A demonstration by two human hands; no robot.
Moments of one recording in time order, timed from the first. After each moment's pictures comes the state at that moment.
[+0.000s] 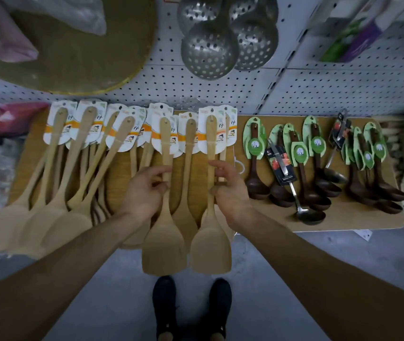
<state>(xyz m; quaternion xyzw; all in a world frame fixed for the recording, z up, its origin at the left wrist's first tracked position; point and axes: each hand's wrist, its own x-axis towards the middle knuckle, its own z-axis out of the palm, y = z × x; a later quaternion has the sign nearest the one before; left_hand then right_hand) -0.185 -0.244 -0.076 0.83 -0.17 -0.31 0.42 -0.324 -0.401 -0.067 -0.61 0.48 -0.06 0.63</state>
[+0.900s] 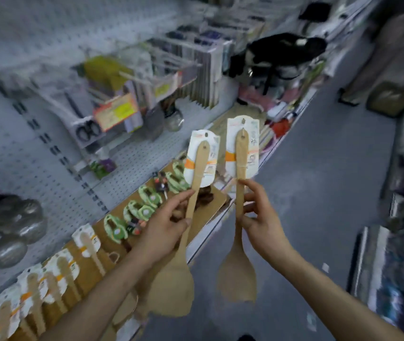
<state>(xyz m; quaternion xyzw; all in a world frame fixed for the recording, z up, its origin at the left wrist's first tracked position) -0.476 -0.438 0.223 0.54 -0.58 -0.48 0.37 -0.725 -0.432 0.244 -0.58 0.55 -0.43 0.42</state>
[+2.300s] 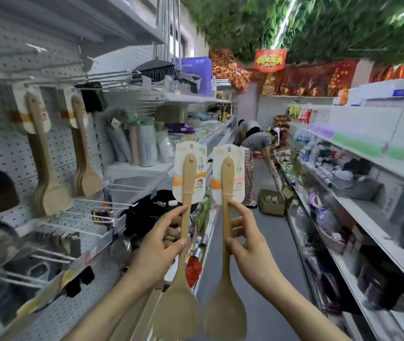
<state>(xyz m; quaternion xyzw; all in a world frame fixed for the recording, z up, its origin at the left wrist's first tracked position) -0.924 -0.942 0.484 0.29 -0.74 -0.41 0.45 -1.144 -0.848 0.479 -0.59 0.58 -0.54 0.14</state>
